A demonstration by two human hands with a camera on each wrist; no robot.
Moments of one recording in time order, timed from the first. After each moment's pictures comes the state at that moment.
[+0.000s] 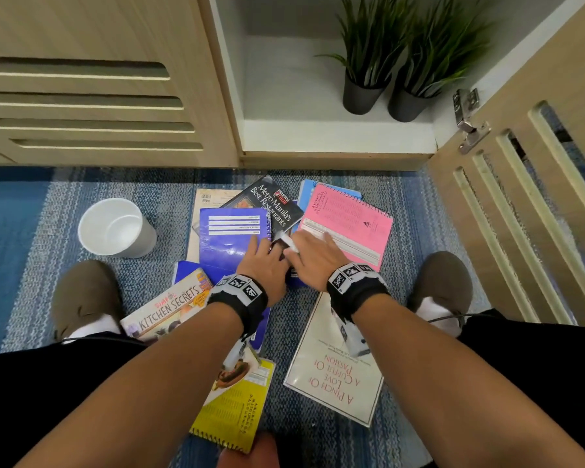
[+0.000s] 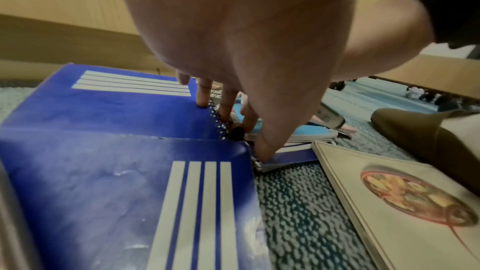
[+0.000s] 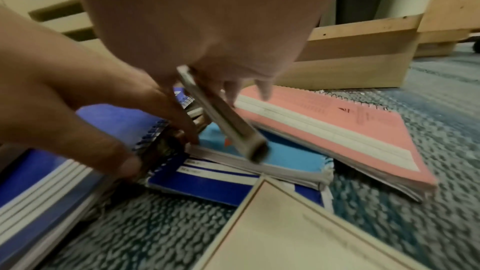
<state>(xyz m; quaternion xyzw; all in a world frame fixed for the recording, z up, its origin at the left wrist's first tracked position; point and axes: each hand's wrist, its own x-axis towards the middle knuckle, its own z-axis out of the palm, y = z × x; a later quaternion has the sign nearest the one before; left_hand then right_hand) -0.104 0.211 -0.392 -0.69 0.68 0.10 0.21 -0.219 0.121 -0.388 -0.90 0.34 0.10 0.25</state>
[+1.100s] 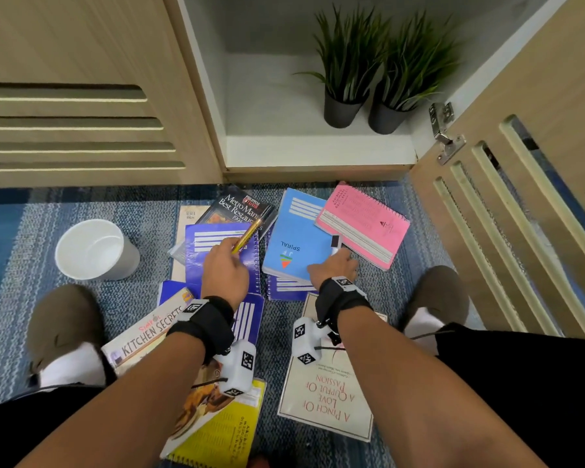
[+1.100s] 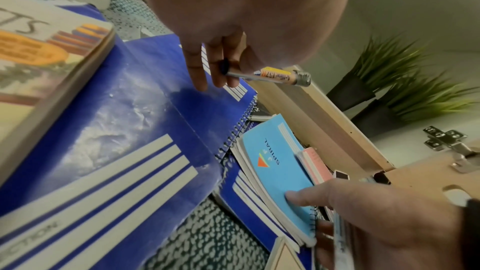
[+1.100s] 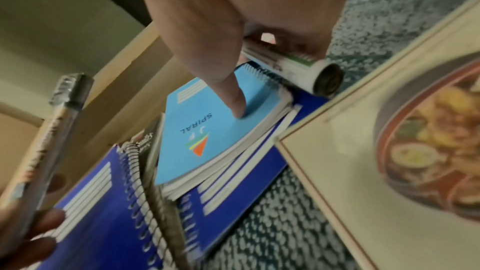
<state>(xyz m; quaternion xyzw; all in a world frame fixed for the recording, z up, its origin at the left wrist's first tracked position) -0.070 0.214 -0.394 -0.86 0.36 0.23 -0.29 -0.232 0.105 -0.417 -0.51 0.77 0.02 0.39</state>
